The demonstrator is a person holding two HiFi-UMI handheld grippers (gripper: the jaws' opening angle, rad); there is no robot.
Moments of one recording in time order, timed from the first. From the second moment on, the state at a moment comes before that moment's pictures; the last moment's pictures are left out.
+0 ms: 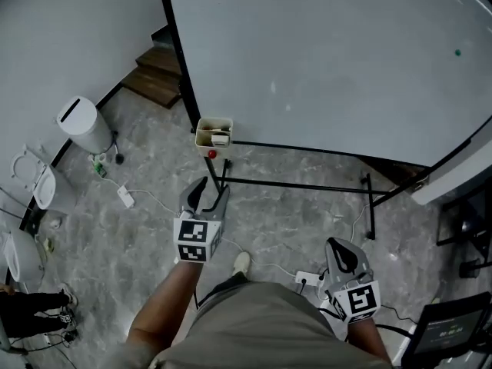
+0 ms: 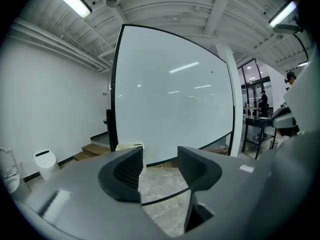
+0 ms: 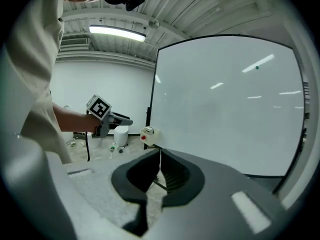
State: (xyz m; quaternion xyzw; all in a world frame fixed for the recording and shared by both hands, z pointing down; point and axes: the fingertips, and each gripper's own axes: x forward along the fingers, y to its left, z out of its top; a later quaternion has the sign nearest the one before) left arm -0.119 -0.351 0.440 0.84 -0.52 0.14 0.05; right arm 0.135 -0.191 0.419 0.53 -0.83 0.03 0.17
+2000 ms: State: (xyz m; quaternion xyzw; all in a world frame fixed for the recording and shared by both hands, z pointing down) left arm -0.117 -0.482 0.416 0.83 -0.55 0.10 0.00; right arm 0.153 -0.249 0.441 0.56 -0.80 0.07 0.19
